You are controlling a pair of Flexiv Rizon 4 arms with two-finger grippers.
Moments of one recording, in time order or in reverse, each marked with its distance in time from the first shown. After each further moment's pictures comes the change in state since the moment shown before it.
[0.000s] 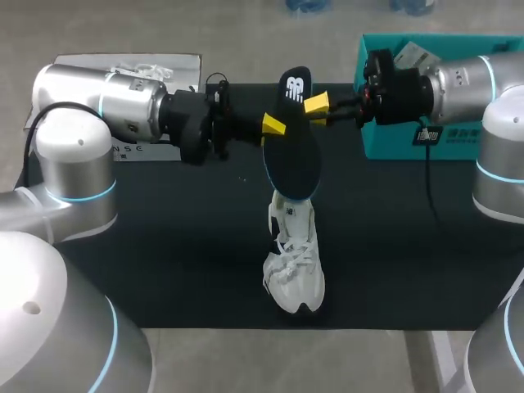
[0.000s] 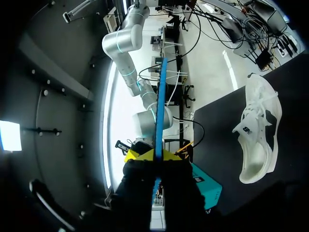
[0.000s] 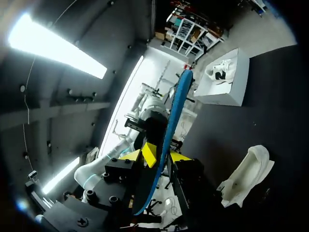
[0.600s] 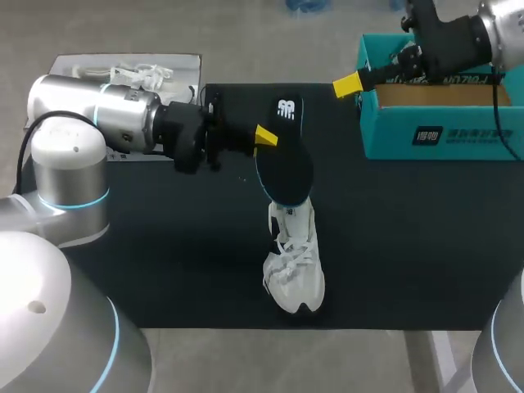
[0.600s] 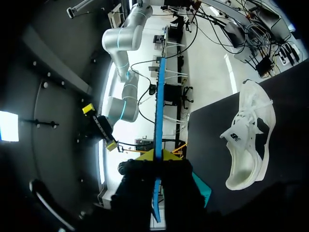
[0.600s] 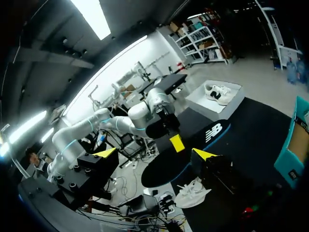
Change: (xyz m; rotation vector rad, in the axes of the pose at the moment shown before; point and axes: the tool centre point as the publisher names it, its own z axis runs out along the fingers) left arm 0.023 -0.003 -0.008 -0.006 0.015 -0.063; right arm 0.085 -0.015 -0.040 0.189 -0.308 -0.403
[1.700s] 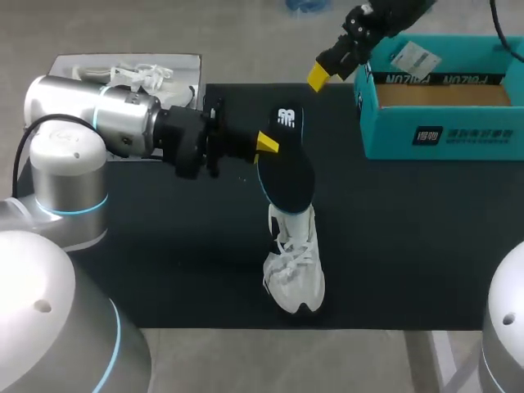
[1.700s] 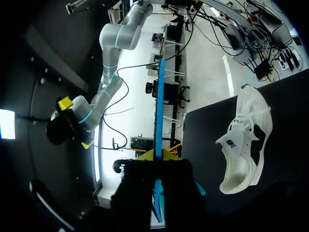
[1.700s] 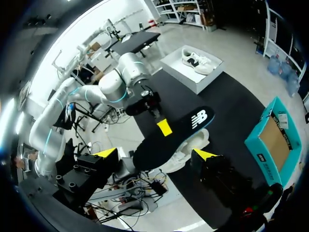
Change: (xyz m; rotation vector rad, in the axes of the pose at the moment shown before) left arm 0.006 -0.009 0.003 -0.019 0.040 -0.029; right arm 0.022 0.017 0.003 0.460 -0.336 0.065
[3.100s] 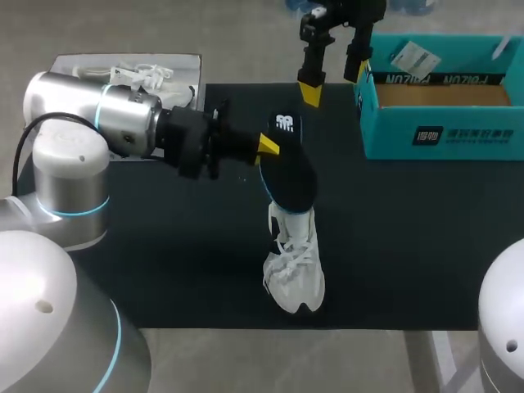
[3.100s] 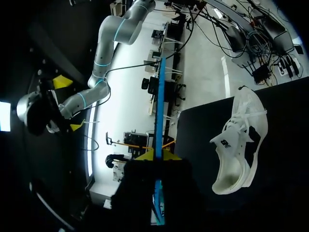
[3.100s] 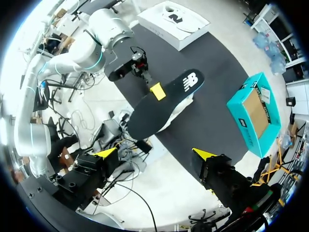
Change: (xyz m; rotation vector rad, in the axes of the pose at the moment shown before) left arm 0.007 0.004 0.003 -0.036 0.052 -0.056; right arm 0.020 -0.017 -0.007 0.419 -0.231 0.074
